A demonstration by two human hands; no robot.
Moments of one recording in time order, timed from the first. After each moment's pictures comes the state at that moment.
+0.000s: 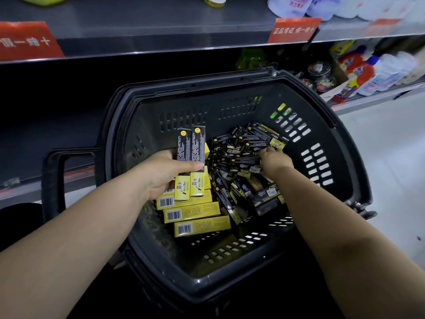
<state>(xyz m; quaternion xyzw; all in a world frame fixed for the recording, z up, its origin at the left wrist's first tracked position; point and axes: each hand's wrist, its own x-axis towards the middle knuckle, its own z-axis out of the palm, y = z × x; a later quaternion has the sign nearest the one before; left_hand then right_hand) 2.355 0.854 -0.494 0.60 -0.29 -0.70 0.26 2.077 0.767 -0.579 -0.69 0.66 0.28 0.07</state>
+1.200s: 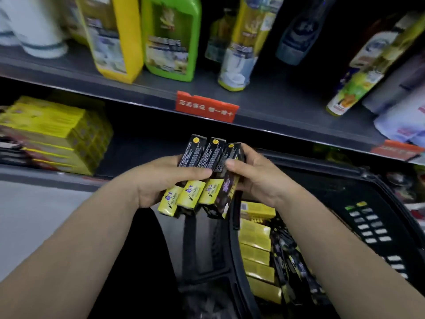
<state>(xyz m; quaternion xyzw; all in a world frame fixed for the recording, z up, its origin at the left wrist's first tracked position) 2.551 0.920 -0.429 0.52 -0.29 -0.70 0.40 2.372 0.814 -0.415 -0.56 0.35 -0.13 0.74</state>
